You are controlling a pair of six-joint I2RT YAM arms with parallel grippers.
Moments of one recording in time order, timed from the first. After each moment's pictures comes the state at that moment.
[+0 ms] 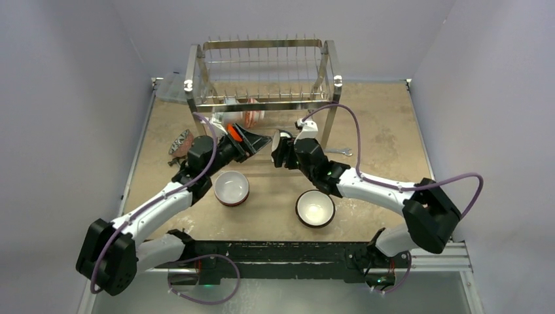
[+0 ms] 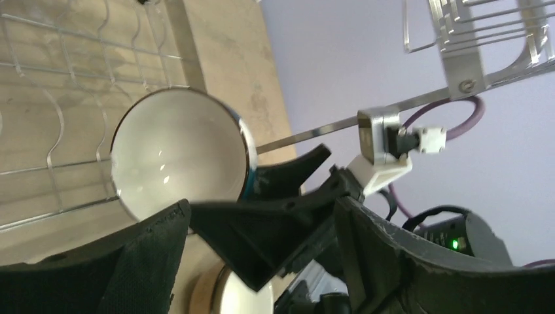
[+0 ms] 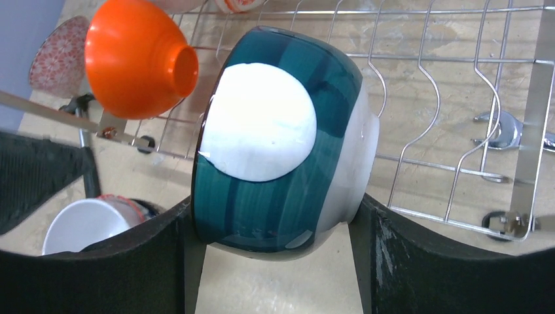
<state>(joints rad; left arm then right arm) -0.50 1.13 0.61 0.45 0.22 -1.06 0.85 1.42 0.85 0.11 0.32 0.58</state>
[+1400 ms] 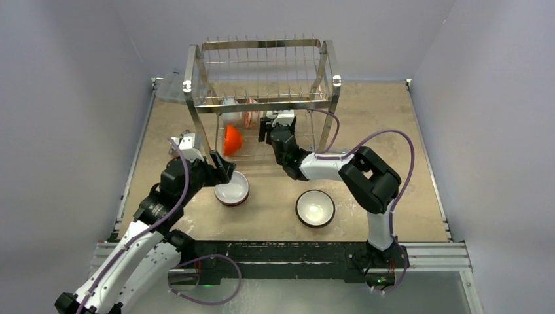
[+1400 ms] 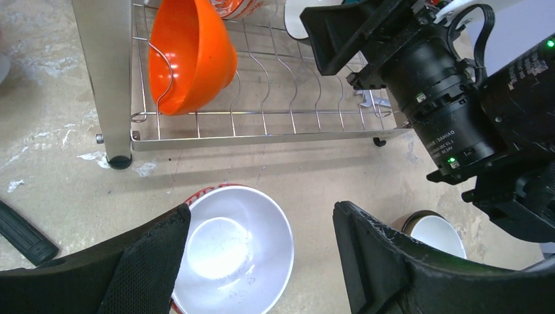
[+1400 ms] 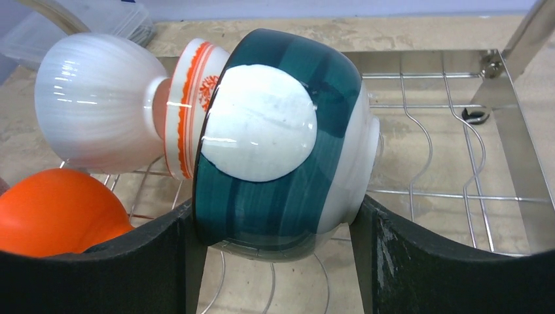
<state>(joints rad) -0.48 0.60 0.61 -0.39 -0.10 -0.55 0.84 1.94 1.12 0.64 0.61 0.27</state>
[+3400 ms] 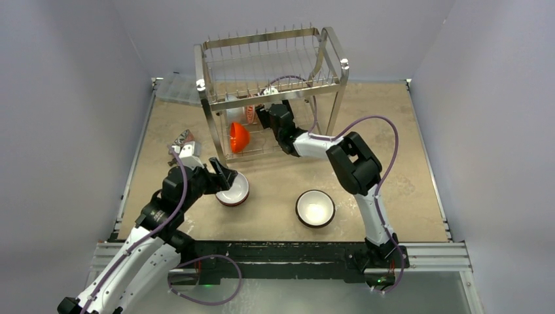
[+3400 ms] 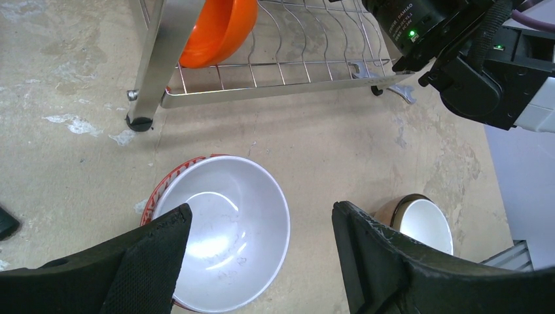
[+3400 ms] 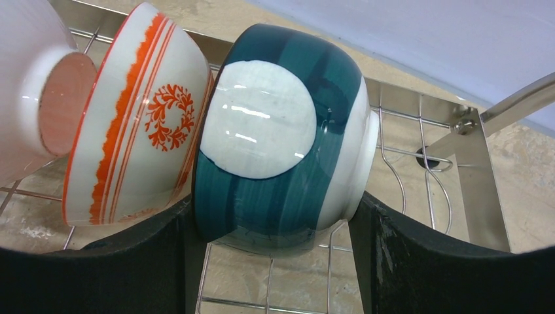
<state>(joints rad) -0.48 0.53 0.51 -0.38 -0.05 -0.64 0.69 2.21 1.49 0.46 0.42 -0.13</state>
